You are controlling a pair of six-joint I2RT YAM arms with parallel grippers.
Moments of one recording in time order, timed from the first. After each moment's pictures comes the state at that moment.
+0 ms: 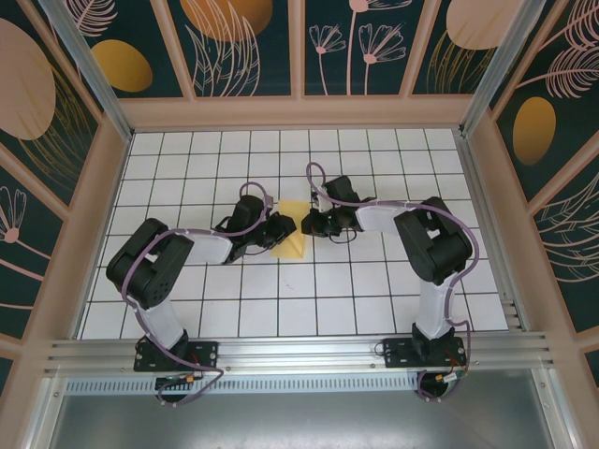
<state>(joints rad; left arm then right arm) -0.57 1.77 0.74 0.44 0.42 -1.13 0.55 1.93 1.08 -0.11 -0.54 0.55</state>
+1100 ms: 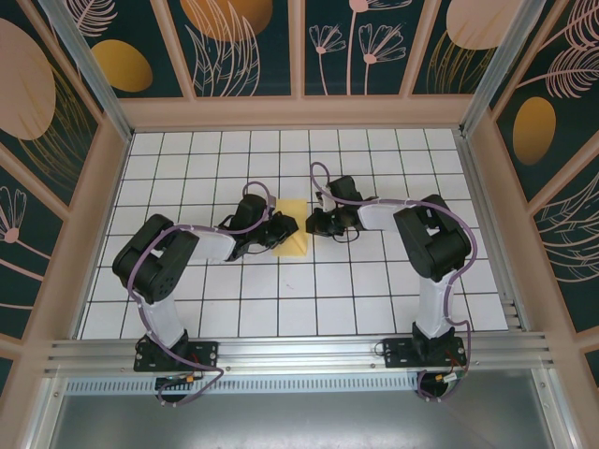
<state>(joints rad) -0.57 1.82 0.77 0.44 0.44 -1.13 0.52 1.95 1.08 -0.11 -0.52 0.54</state>
